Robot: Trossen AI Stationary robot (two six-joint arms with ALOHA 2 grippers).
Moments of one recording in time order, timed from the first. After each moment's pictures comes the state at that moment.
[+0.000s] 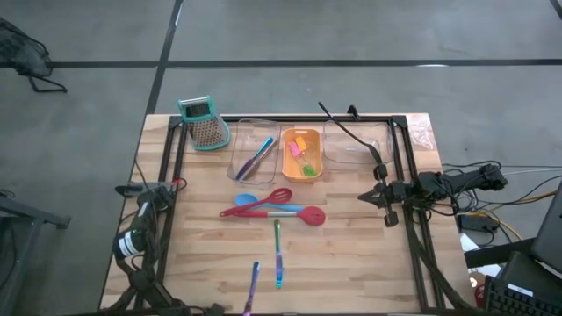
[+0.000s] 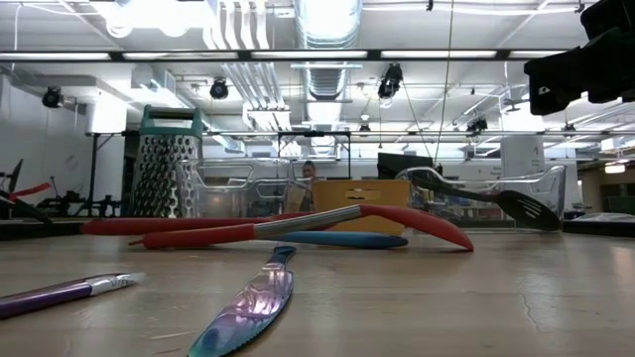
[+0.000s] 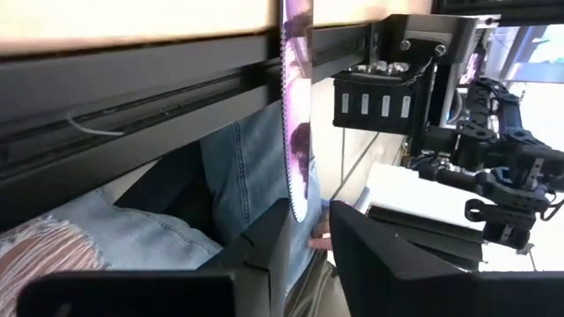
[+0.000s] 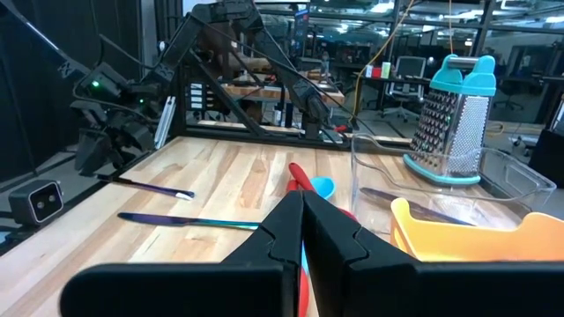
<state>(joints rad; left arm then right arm) -1.16 2.24 1.36 0.16 -0.89 -2.28 0.24 0.02 0.03 0.00 0.13 -0.03</state>
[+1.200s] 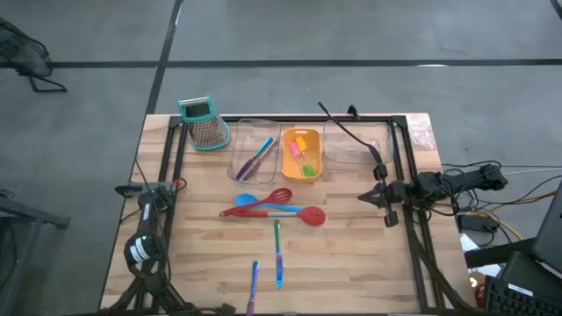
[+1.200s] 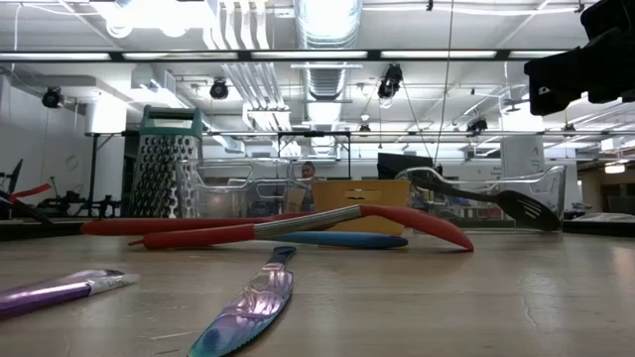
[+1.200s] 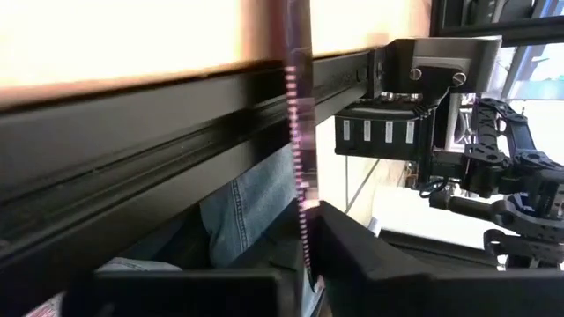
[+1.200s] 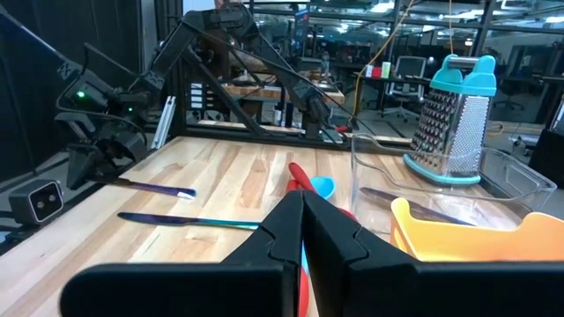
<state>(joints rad) -1.09 2.34 1.48 0.11 -0.91 -2.23 0.24 0.02 0.03 0.00 0.13 -0.03</state>
